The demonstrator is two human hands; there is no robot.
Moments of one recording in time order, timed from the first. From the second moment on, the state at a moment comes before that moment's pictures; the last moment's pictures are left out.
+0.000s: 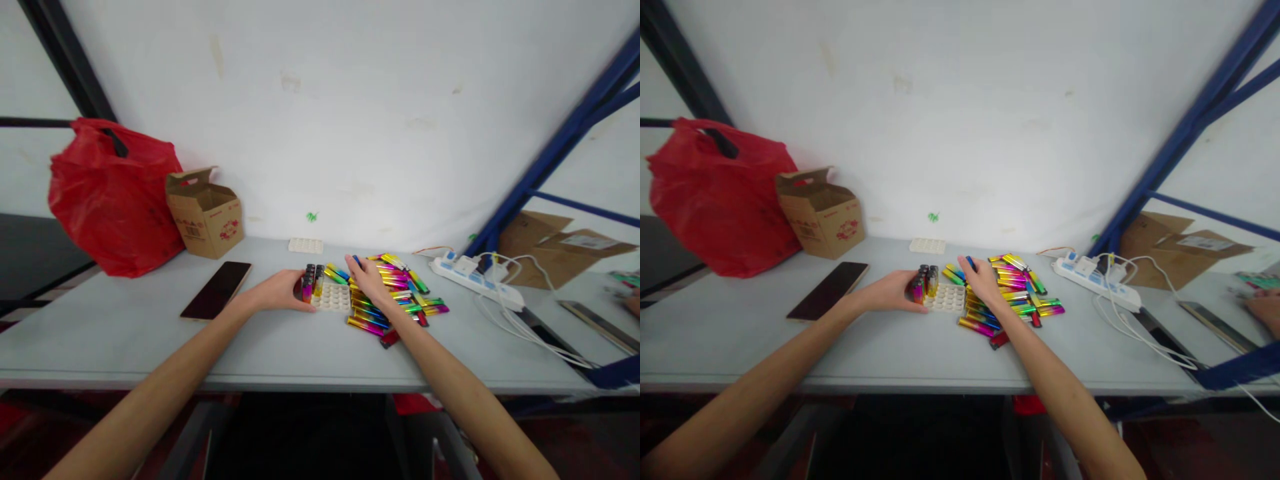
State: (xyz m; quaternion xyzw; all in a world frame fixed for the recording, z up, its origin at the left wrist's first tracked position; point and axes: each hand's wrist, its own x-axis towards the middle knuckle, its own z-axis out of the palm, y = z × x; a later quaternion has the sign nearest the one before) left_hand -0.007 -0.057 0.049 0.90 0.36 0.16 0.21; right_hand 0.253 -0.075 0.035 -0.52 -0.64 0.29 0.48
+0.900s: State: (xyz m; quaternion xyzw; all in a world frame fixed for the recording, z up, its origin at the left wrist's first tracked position) left_hand -0.007 -0.059 0.051 0.89 0.36 0.16 0.22; right_hand 0.240 -0.091 0.048 -0.54 -0.70 0.13 0.46
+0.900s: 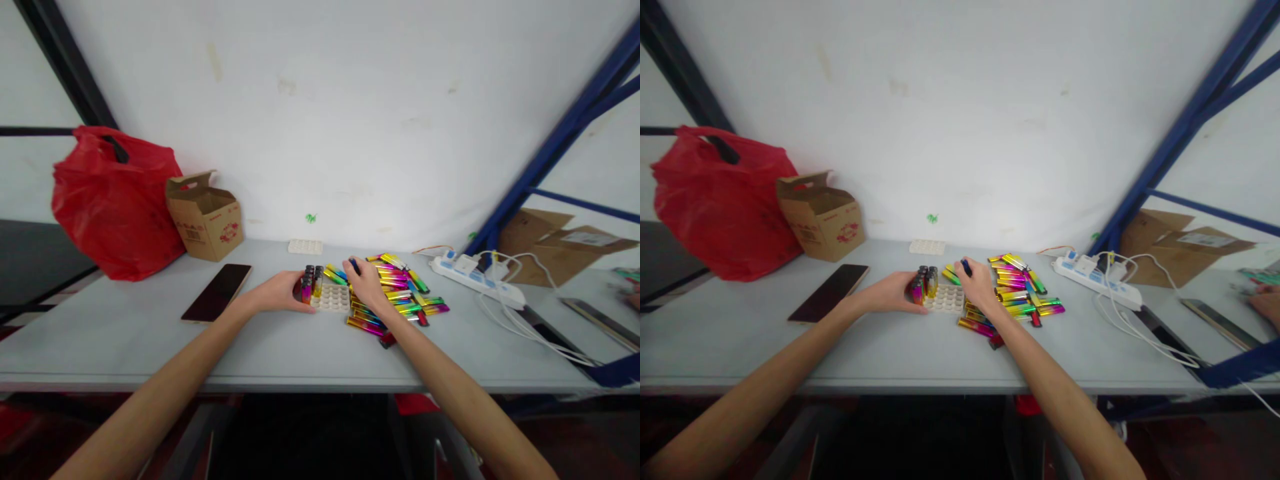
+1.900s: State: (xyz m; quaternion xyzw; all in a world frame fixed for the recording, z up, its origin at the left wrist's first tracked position) left_hand -0.008 -0.058 0.049 0.90 0.36 0.16 0.21; right_hand 0.214 -0.100 0.037 -0.48 -0.85 0.02 0.21
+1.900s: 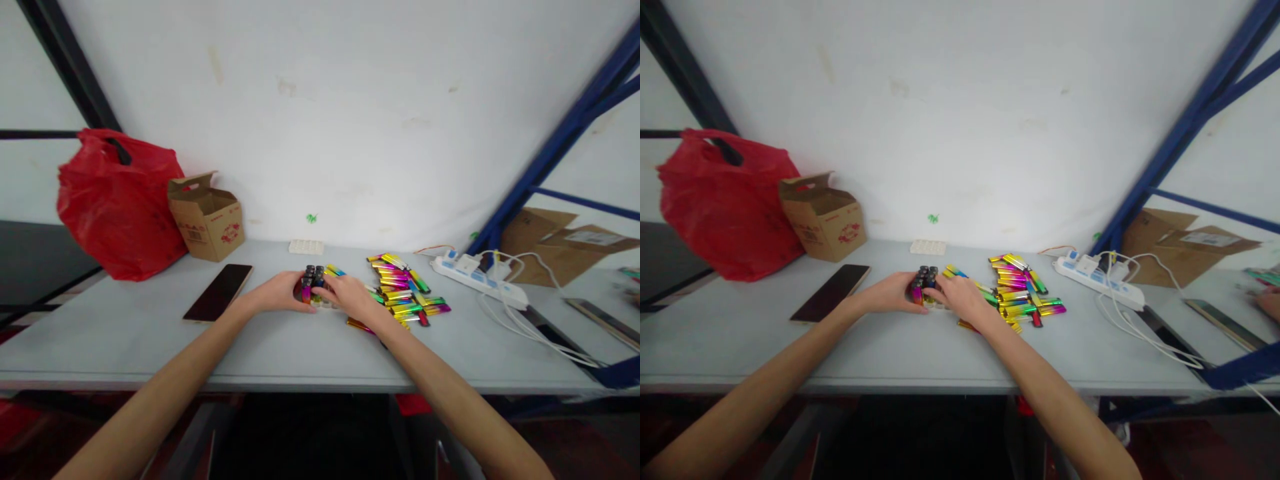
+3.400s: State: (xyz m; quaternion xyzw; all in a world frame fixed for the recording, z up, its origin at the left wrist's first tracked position) left_hand -0.007 -0.058 0.050 0.89 0.37 0.15 0.22; right_hand 0.272 -0.062 0.033 -0.53 -0.67 0.23 0.46
